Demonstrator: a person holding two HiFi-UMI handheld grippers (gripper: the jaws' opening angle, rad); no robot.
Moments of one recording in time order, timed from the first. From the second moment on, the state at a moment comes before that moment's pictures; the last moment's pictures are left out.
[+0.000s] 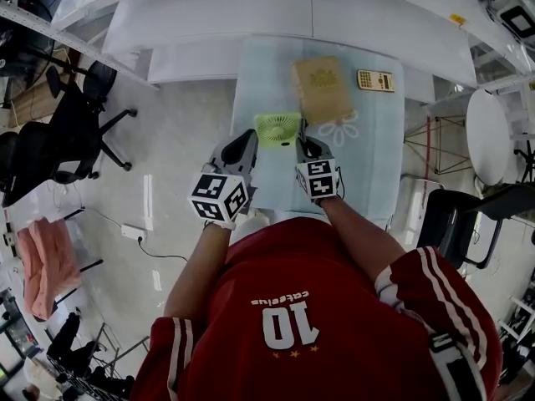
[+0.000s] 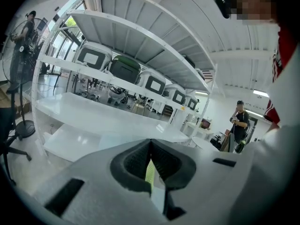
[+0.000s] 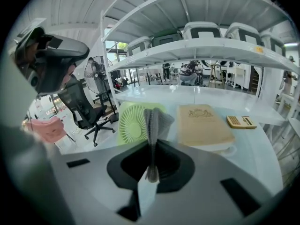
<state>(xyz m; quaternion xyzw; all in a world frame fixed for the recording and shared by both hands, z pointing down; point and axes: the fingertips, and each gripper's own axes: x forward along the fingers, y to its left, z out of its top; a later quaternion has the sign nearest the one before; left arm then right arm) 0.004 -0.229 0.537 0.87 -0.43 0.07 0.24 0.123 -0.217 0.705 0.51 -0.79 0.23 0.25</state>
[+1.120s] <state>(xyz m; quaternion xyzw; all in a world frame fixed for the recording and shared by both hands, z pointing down) -0.035 -0.216 0.539 0.85 -0.46 0.06 0.25 0.090 -0.213 0.711 0.48 -0.80 0.23 0.27</state>
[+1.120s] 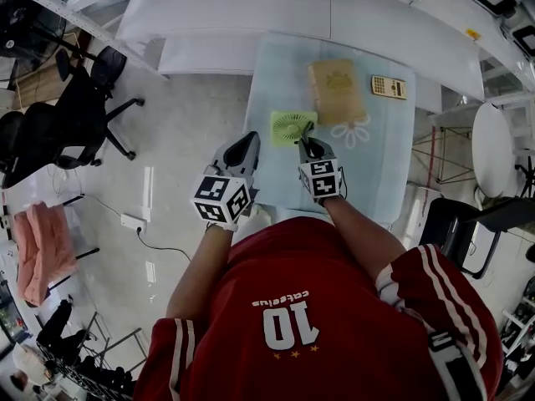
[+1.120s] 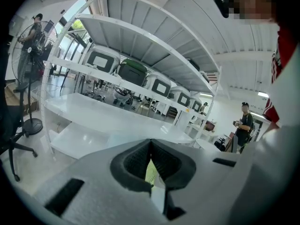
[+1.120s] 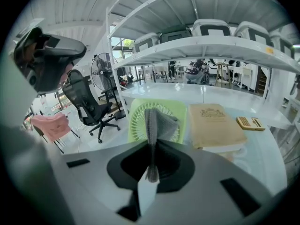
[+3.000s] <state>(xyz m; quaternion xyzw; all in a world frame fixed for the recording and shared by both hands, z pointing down) -0.119 -0.181 0.566 0.79 -0.54 0.06 0.28 0.008 -0.212 0.709 0.41 -0.84 0.22 0.28</state>
